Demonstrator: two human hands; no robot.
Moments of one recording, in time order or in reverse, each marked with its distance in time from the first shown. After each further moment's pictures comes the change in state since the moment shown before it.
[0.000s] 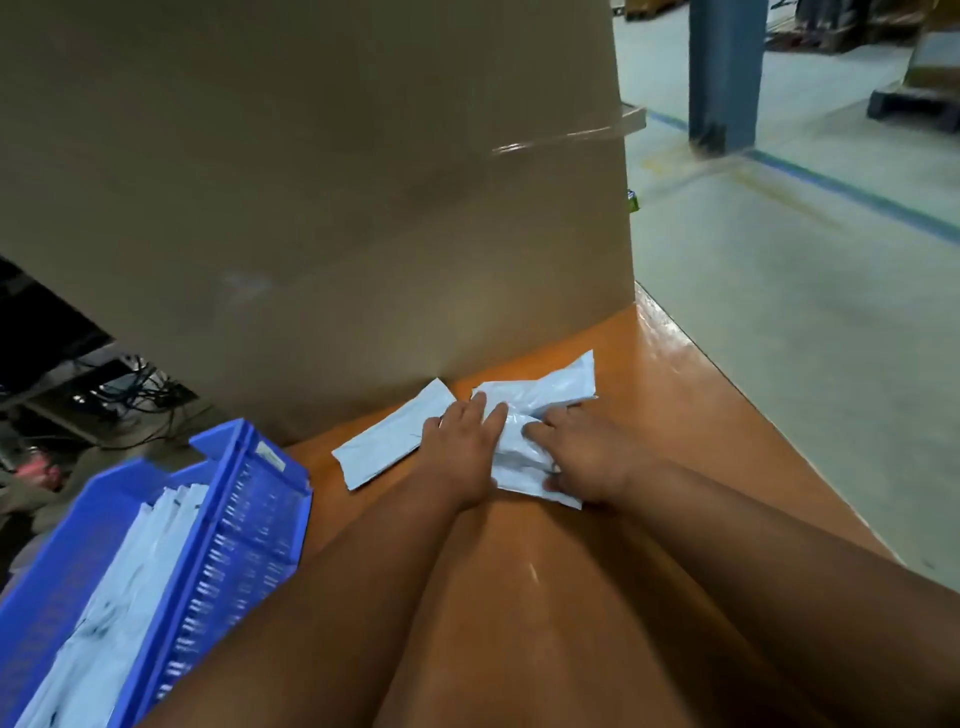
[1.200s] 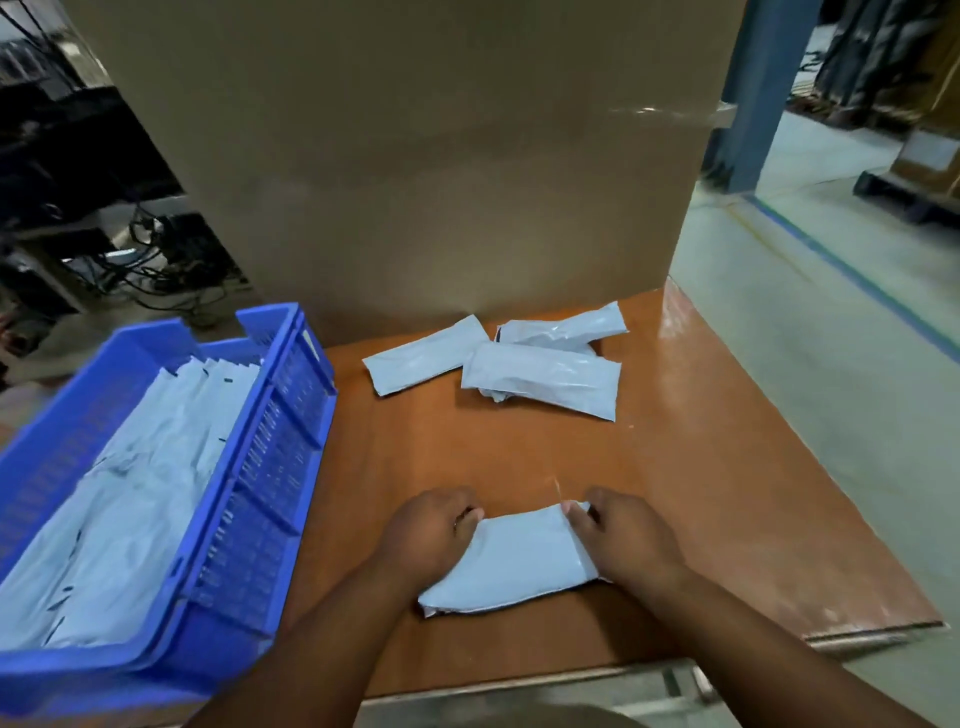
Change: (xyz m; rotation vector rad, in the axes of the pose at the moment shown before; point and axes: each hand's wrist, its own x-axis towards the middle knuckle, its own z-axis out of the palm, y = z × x) left_hand -0.204 -0.030 0.139 -0.807 0.242 0.005; right_hand -0.139 -0.130 0.071 0.376 0.076 0.498
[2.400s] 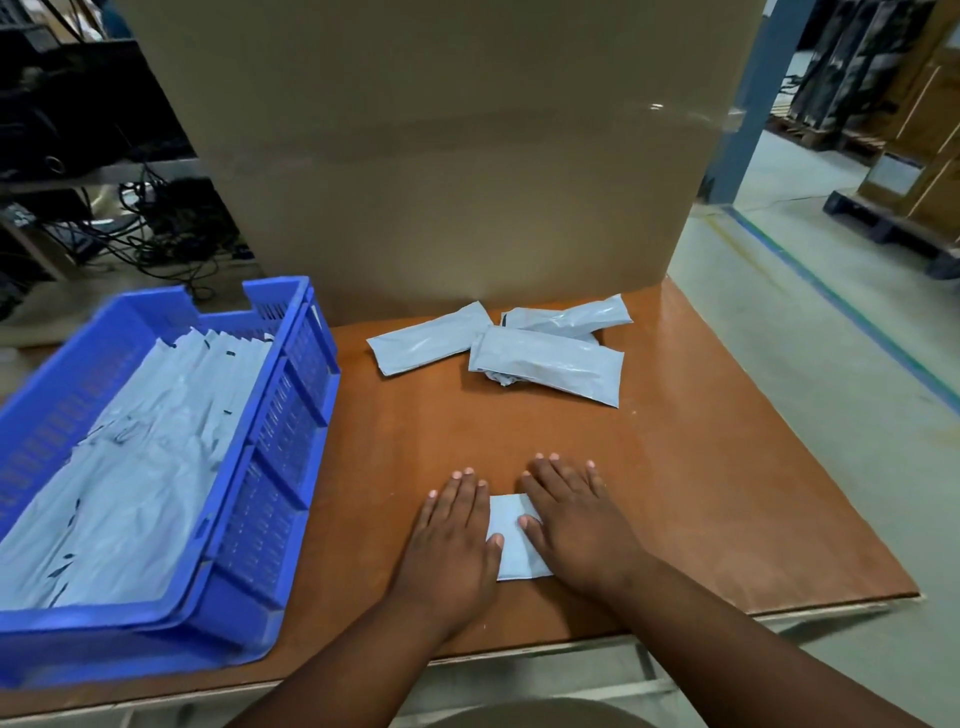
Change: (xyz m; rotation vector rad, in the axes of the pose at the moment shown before) left_hand -0.057 0.022 0.030 0.380 -0.128 -0.047; right_hand -0.024 -0.048 0.030 -0.421 -0.103 -0.374
